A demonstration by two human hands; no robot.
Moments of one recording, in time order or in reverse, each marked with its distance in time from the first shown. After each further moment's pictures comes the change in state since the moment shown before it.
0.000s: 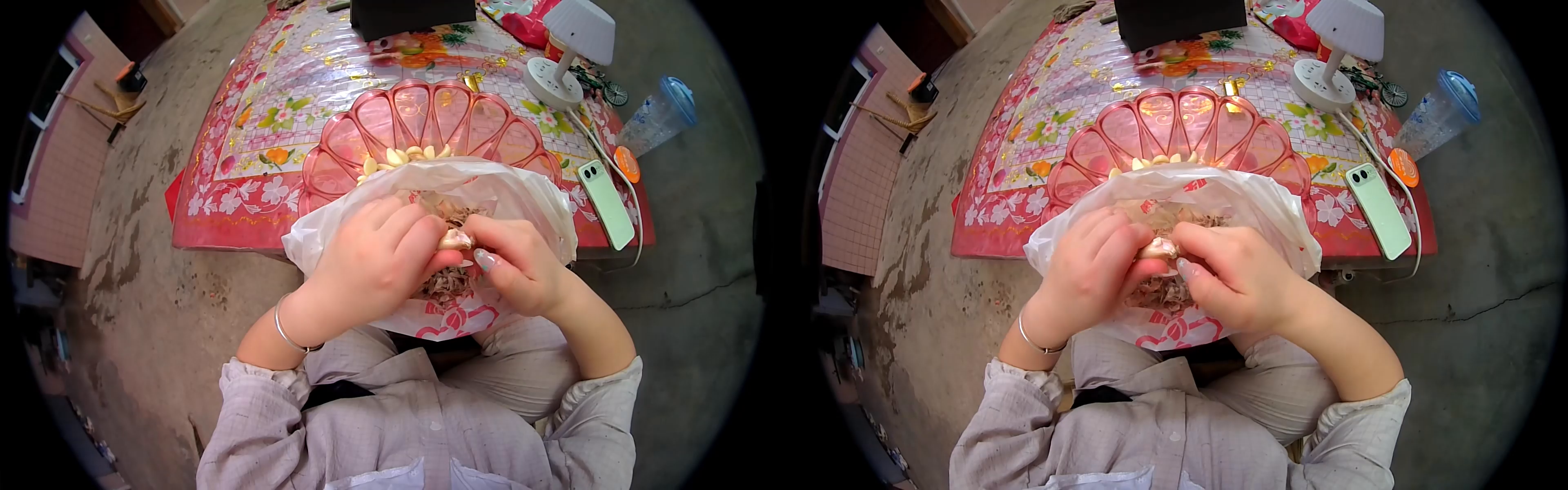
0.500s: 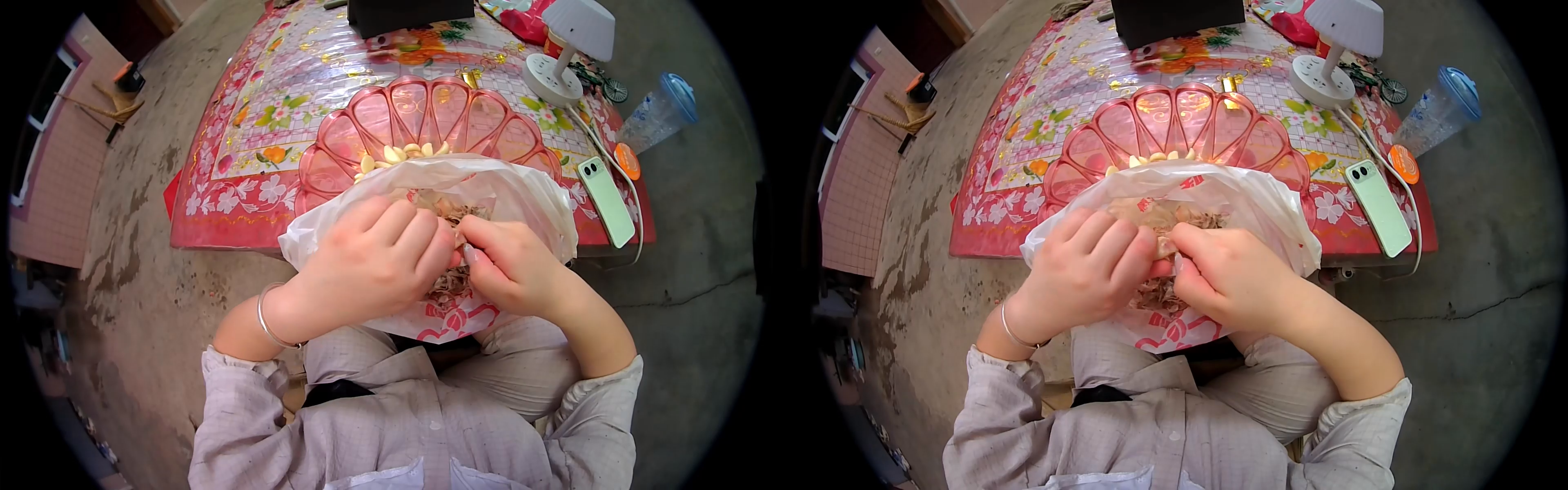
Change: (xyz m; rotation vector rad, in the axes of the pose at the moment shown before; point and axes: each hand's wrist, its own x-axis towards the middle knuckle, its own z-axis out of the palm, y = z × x) left_hand 0.006 0.003 -0.004 0.438 -0.094 0.218; right_hand 0.000 -0.003 0.007 -0.158 -0.004 0.151
